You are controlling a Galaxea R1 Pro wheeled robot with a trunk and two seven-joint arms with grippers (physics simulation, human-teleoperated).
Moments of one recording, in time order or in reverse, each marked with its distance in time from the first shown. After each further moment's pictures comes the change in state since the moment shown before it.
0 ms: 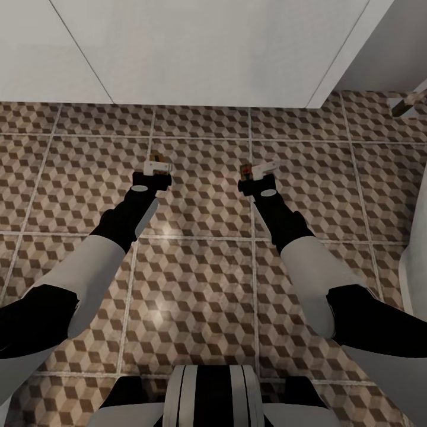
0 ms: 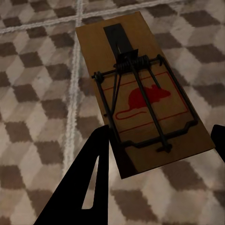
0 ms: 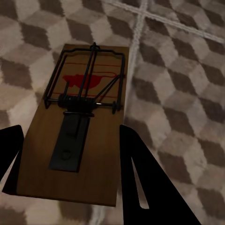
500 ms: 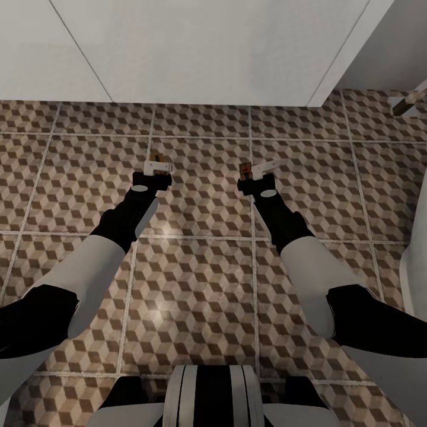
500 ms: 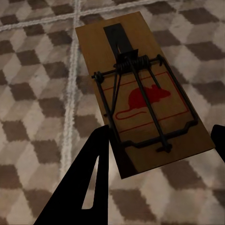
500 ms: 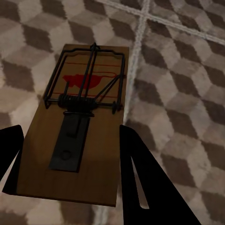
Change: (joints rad) left arm 0.001 0.000 0.000 -0.001 0.000 -0.001 -0.004; right arm 0.001 0.000 0.001 0.002 -0.001 -0.020 0.003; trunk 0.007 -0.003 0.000
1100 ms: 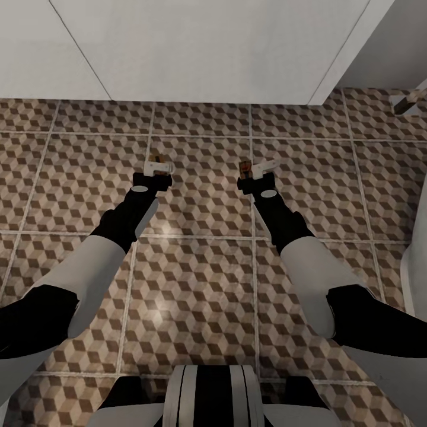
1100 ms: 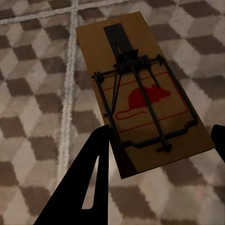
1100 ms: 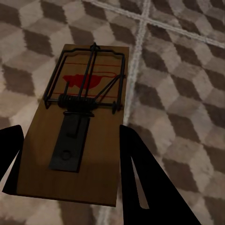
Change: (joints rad) left arm 0.001 0.000 0.000 0.005 0.001 0.000 -0.002; right arm 0.001 0.000 -0.001 0.000 -0.001 -0.027 -0.001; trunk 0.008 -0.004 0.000
